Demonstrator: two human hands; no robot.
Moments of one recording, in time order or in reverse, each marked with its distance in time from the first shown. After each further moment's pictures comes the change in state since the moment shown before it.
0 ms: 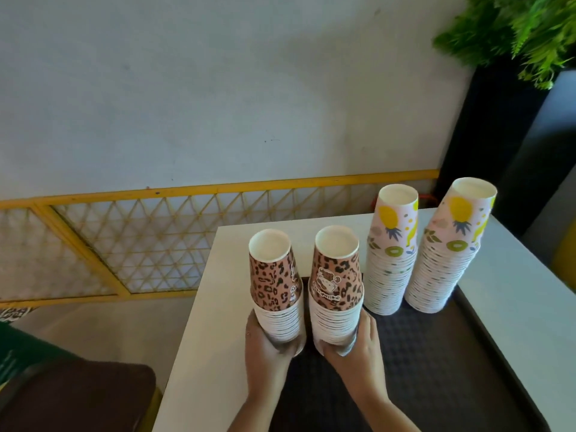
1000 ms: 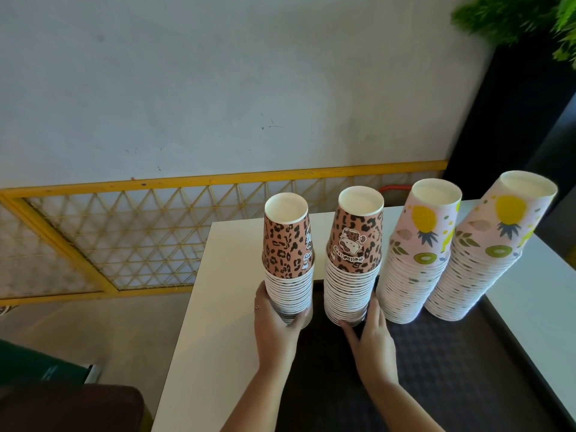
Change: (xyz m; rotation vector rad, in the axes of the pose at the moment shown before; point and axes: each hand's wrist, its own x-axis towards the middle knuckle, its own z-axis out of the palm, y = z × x) left_hand 0.063 -0.018 0.029 0.083 -0.006 0.085; right_hand 0.046 0.010 0.025 -0.223 -0.094 0.156
